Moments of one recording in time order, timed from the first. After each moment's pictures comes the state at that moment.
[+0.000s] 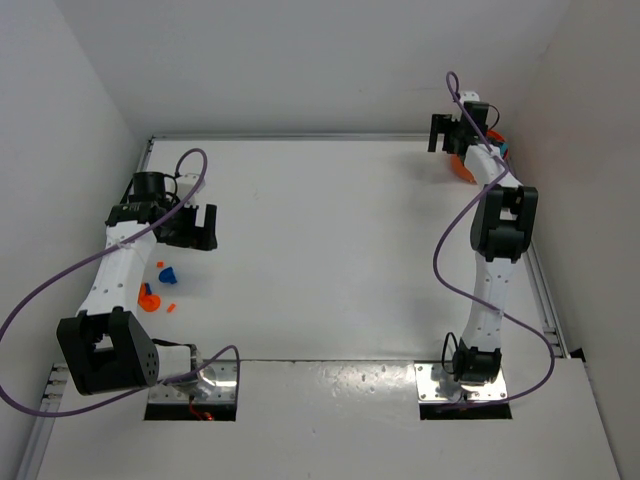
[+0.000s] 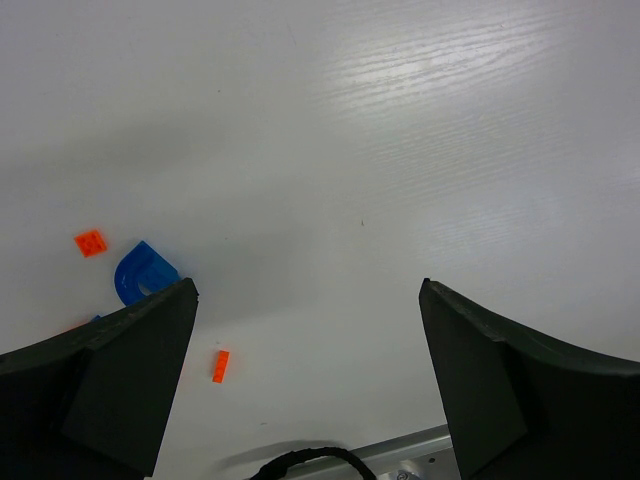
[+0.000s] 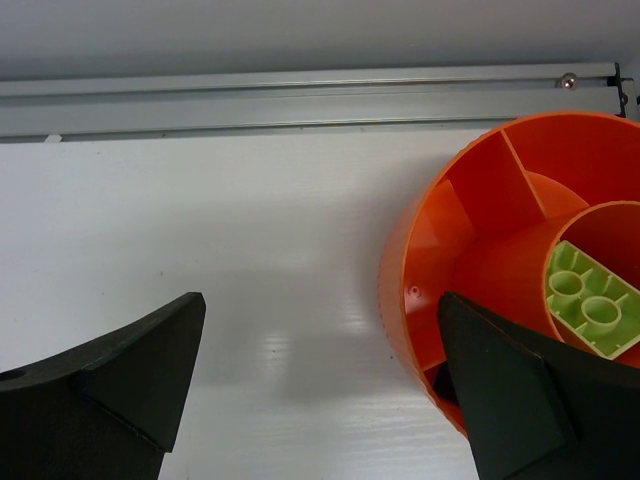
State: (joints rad) left arm 0.16 1.27 1.08 -0.81 0.27 0.25; right arm -0.11 2.36 1.96 -0.18 -0.01 -0.05
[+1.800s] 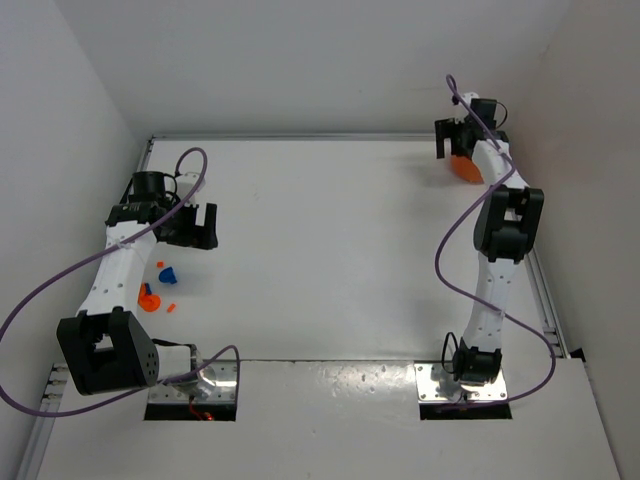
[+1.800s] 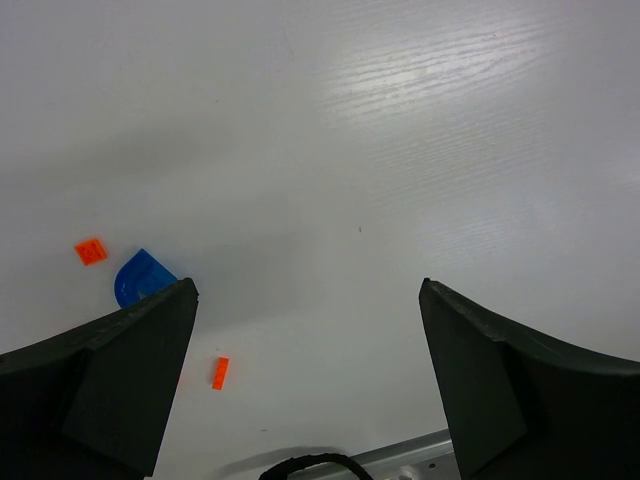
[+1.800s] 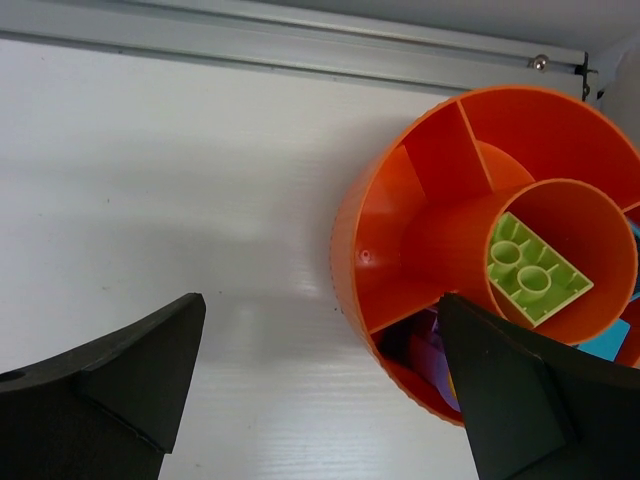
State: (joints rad) left arm 0.16 1.27 1.08 -0.80 0.28 0.25; right arm -0.14 2.35 2.03 -0.38 -0.03 -0.24
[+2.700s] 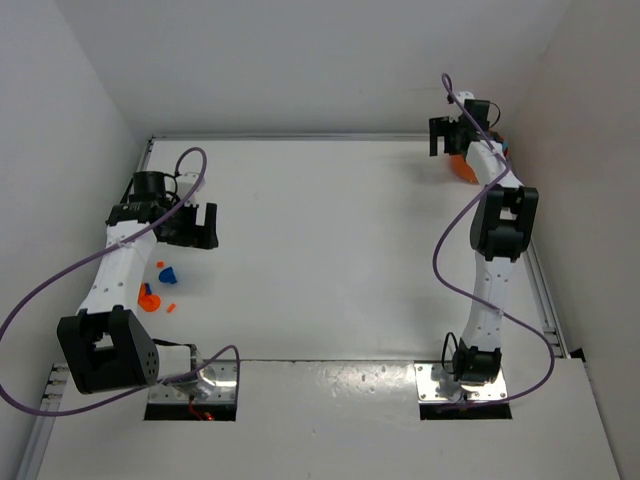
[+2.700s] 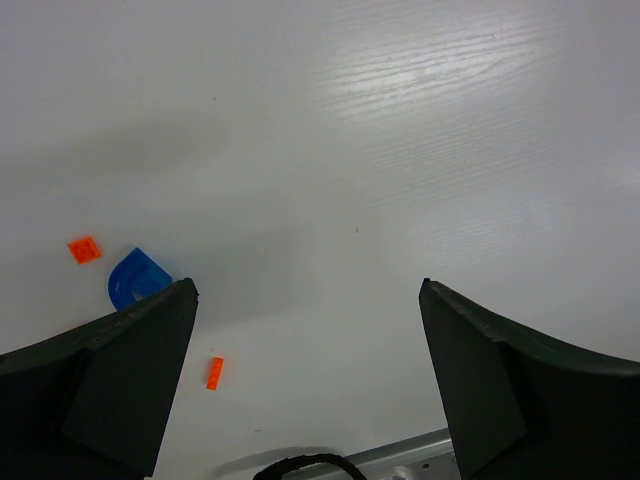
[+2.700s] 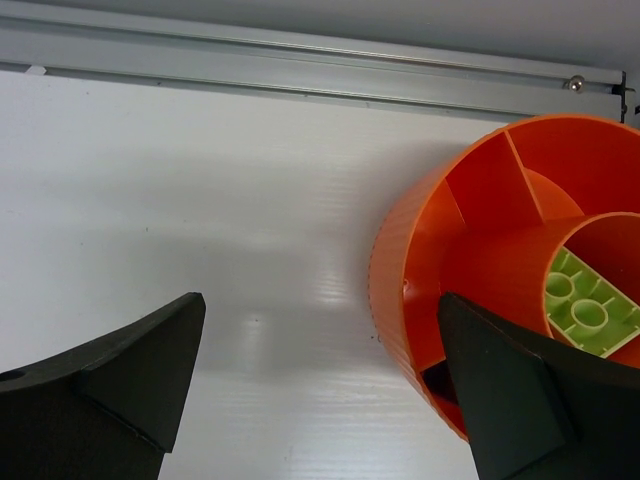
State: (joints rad) left arm 0.16 1.28 1.08 -0.80 0.29 0.24; right arm -0.11 2.37 2.04 -0.32 -0.05 -0.18
